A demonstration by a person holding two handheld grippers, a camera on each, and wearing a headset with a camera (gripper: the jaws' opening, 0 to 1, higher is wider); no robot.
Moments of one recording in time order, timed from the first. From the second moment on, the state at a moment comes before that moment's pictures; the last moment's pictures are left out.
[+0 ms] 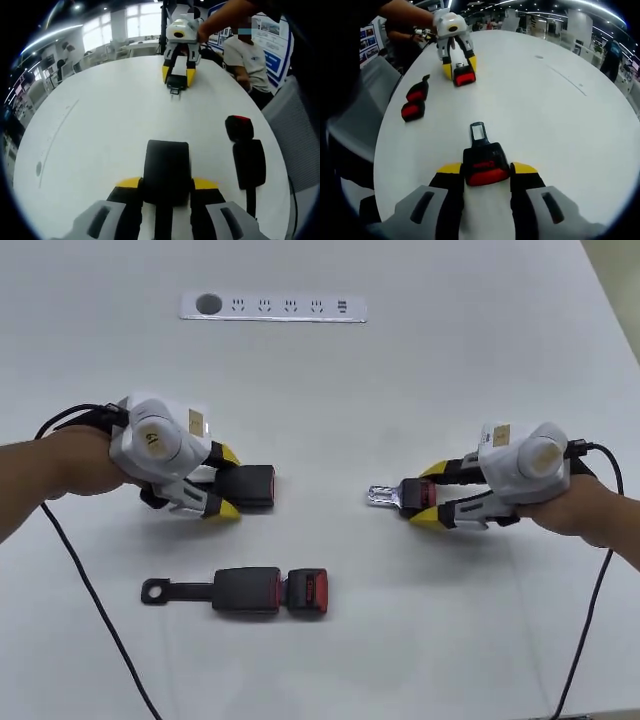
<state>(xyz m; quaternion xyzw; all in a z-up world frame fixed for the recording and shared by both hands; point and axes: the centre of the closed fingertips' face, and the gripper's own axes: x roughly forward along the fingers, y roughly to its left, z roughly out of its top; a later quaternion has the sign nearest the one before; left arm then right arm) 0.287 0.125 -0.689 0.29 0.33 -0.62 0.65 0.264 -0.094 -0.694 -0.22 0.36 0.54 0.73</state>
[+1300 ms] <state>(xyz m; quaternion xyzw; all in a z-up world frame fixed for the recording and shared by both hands) 0.285 0.123 -0.691 0.29 0.33 -0.62 0.65 0.283 -0.037 -0.686 -0.21 0.33 0.57 0.72</state>
